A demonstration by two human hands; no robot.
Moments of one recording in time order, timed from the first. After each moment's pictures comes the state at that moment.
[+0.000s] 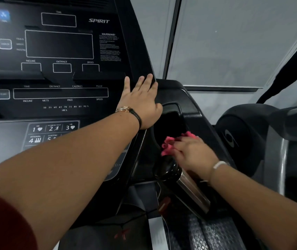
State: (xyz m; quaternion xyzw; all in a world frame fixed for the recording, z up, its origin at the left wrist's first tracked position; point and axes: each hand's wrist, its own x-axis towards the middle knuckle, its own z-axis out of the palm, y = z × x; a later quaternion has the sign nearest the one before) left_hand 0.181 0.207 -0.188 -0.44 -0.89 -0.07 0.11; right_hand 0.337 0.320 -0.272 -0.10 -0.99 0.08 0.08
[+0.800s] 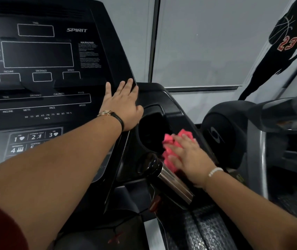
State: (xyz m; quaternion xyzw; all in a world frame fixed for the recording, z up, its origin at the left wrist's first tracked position) left_hand 0.181 0.206 -0.189 -0.44 -0.89 -0.07 0.13; right_hand 0.382 0.331 -0.279 -0.17 -0.98 0.08 0.04
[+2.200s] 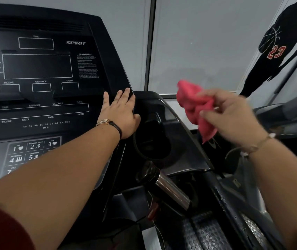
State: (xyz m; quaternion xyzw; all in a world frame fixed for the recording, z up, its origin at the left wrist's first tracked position) left_hand 0.181 0.206 -0.189 -0.44 -0.89 -0.08 0.12; right_hand 0.401 0.343 -0.137 -0.12 -0.84 0.39 0.35
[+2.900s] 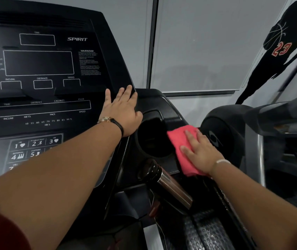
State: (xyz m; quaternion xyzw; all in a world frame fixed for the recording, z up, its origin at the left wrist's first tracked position) left_hand 0.181 0.207 -0.189 -0.43 -0.89 -0.08 0.12; right_hand 0.383 0.378 -0.275 -0.35 -0.93 0.11 -0.01
